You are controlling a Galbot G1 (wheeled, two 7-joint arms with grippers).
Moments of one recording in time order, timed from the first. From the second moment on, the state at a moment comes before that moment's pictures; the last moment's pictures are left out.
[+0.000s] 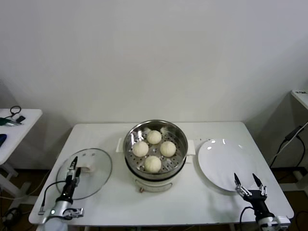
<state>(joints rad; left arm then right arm) 1.29 -1.24 -0.65 -1.29 1.40 -0.09 -0.50 -1.61 1.15 0.69 1.68 0.54 0.24 -0.14</state>
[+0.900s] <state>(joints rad) 1.29 -1.27 -0.65 -1.32 1.32 -0.05 -0.42 -1.61 1.17 0.68 1.69 0.52 0.24 -0.13</state>
